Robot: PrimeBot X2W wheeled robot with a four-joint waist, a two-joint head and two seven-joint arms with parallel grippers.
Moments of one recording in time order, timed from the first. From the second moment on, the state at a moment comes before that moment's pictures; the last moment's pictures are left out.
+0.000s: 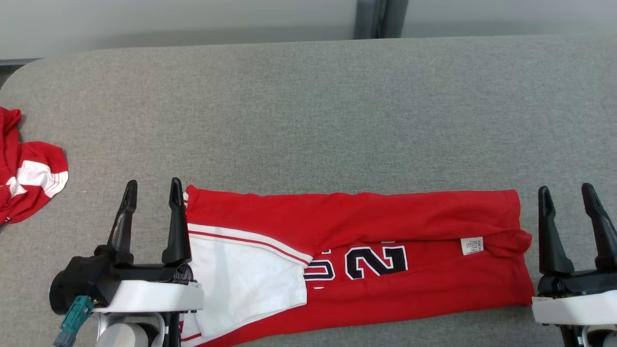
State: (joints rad) left arm -0.07 0.15 -0.18 -0.04 -0.38 0.16 -0.26; right arm -0.01 -0.14 -0.05 -0.06 0.29 0.13 -0.26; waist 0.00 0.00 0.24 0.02
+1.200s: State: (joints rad) left arm -0.11 0.05 -0.08 0.09 -0.20 0.04 -0.26; right arm -0.10 -0.14 -0.01 0.45 0.33 0.13 -0.27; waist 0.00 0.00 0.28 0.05
